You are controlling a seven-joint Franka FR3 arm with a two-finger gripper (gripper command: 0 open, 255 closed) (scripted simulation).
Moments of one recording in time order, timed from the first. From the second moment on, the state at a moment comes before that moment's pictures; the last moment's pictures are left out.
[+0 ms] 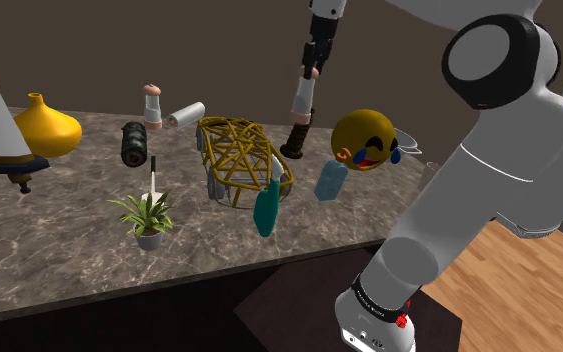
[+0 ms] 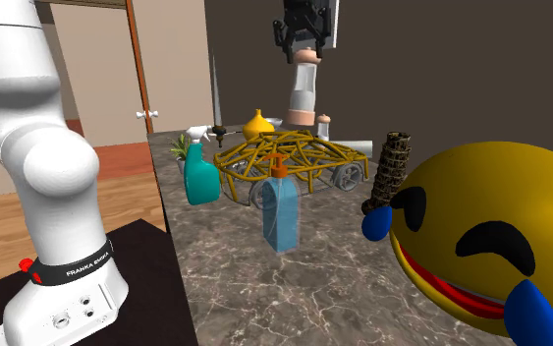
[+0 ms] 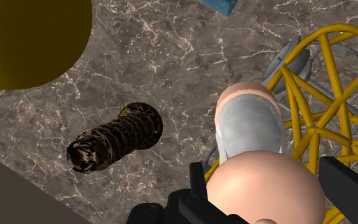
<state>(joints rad) -0.05 -0.06 -0.29 -1.57 -0.15 1.58 -0.48</state>
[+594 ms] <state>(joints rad) 0.04 -0.15 -0.16 -1.68 -0.17 1.56 -0.26</state>
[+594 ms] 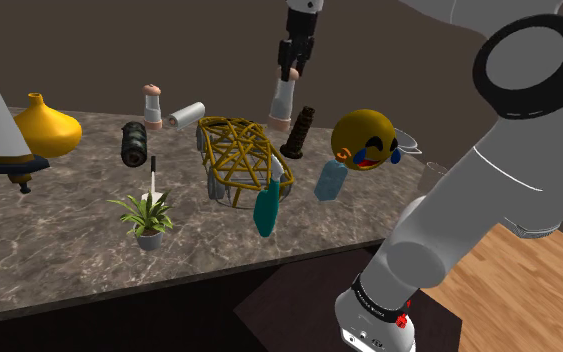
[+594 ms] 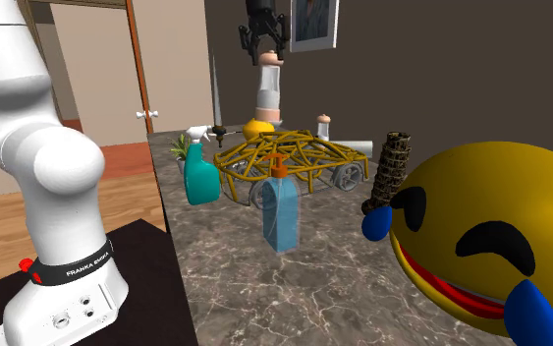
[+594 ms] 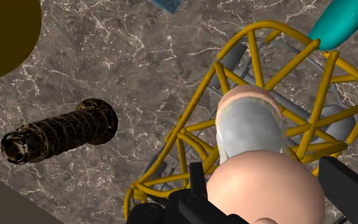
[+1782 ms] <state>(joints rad) 0.23 -0.08 0.10 -1.57 -0.14 1.46 0.18</state>
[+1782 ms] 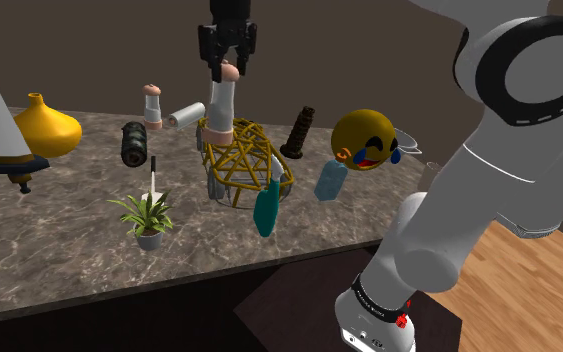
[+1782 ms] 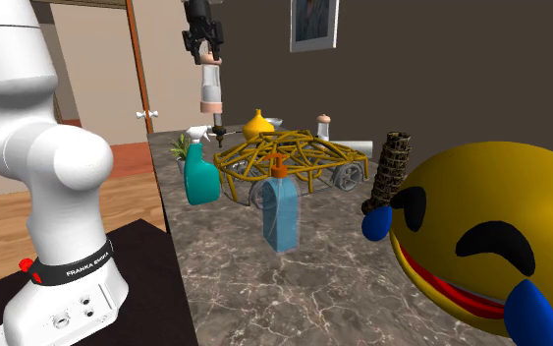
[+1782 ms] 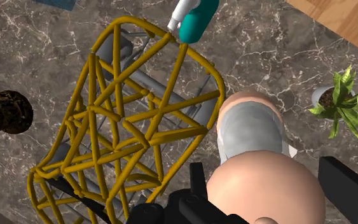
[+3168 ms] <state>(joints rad) 0.29 -0.04 0.16 -1.74 -0.13 1.65 0.32</state>
